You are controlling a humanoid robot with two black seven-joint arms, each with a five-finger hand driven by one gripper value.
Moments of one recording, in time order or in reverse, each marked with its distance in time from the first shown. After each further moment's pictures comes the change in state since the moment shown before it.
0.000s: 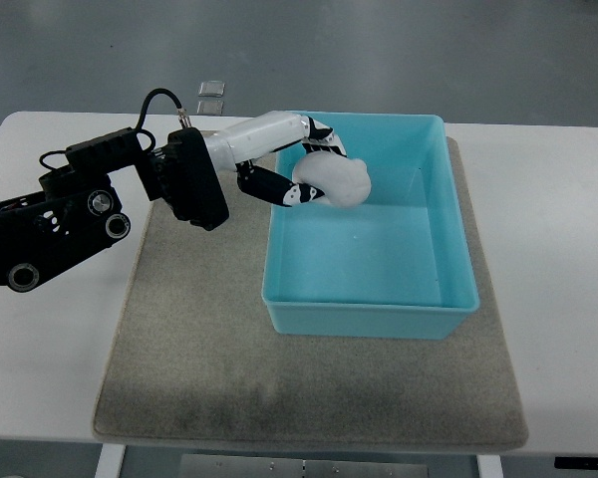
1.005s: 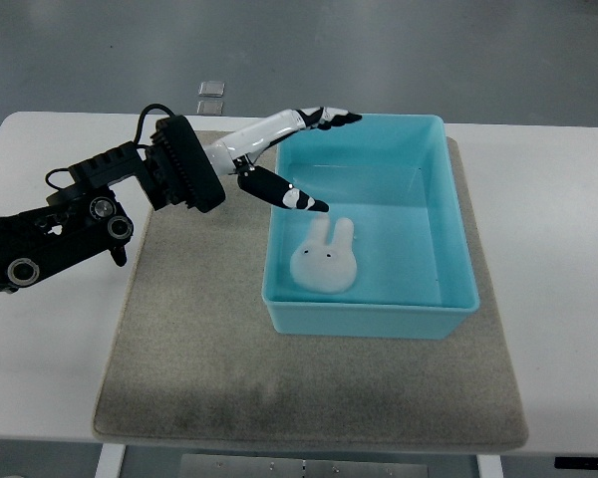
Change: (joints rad) left arm 0.013 -0.005 -0.011 0.015 -0.485 0.051 0.002; right arm 0.000 0.000 0.000 0.000 0.000 0.000 0.000
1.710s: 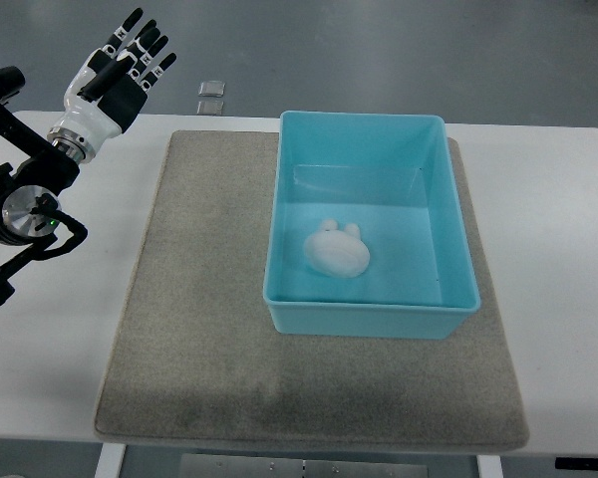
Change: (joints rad) left arm 0.146 0.051 -0.166 0.246 -1.235 -0.223 0.024; right arm 0.000 0.000 0.000 0.000 0.000 0.000 0.000
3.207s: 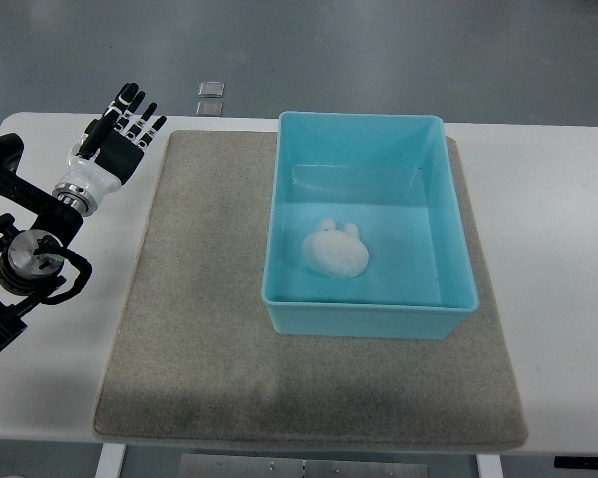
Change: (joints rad) left arm 0.113 -0.056 -0.041 0.023 -0.158 -0.005 0.037; right arm 0.000 0.000 0.000 0.000 0.000 0.000 0.000
